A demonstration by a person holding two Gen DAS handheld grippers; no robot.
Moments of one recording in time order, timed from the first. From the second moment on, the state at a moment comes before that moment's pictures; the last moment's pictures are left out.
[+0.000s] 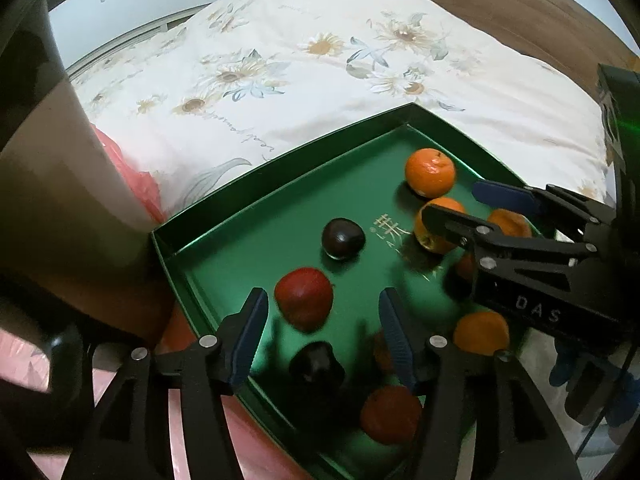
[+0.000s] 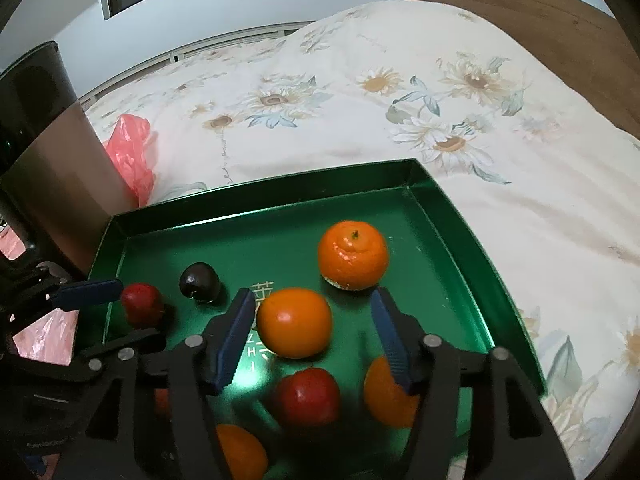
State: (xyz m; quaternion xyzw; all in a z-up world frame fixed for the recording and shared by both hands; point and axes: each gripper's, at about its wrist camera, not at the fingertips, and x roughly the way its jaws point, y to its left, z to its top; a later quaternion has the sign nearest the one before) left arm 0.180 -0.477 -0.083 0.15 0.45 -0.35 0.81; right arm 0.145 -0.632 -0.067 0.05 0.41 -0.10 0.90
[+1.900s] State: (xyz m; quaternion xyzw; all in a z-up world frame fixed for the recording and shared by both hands) left arm 0.064 -0.140 -0.031 0.05 0.38 -0.14 0.91; right arm 0.055 -0.362 -0.022 0.00 0.33 -0.01 0.94
